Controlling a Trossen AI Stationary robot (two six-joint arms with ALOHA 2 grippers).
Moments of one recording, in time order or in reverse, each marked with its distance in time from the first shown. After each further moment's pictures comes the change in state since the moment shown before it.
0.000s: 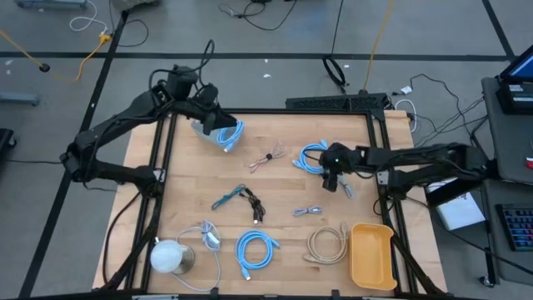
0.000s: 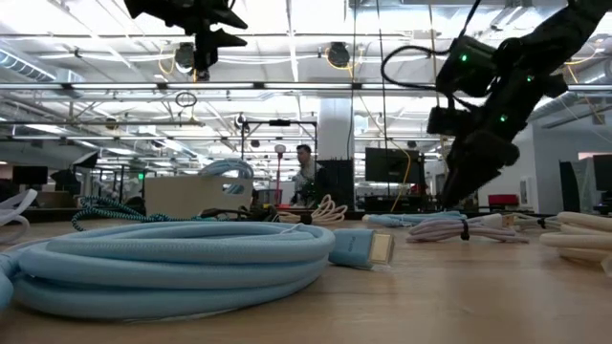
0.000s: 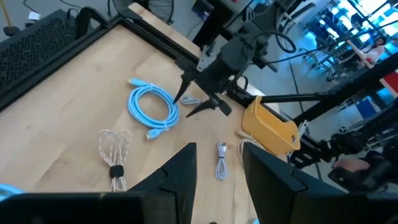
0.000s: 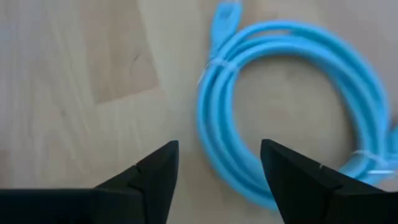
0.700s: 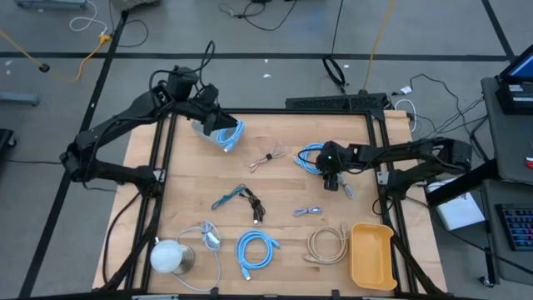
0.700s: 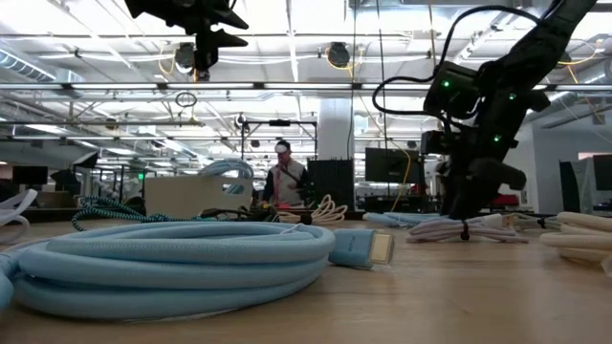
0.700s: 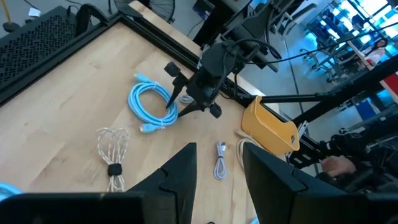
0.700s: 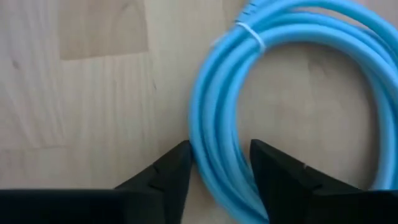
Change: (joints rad) left arm -0.006 0.001 0.000 0.001 -0.006 -0.018; right arm -0.059 0.190 0.005 0.032 -0.053 -0.221
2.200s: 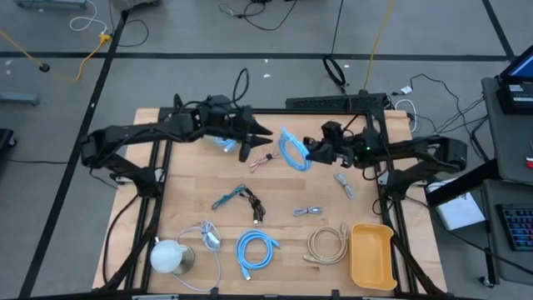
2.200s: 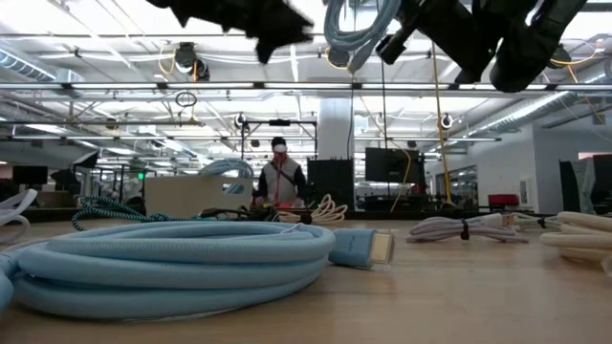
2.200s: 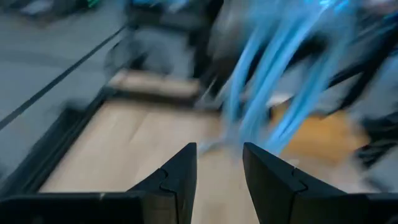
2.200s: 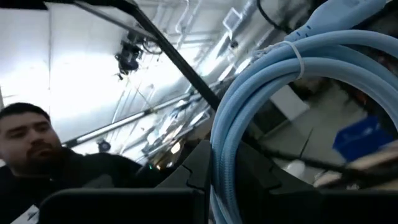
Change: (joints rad) left arm -0.354 0.210 -0.060 0.571 -0.301 0.214; right arm 0.004 0.019 0.057 1.725 -0.713 1.434
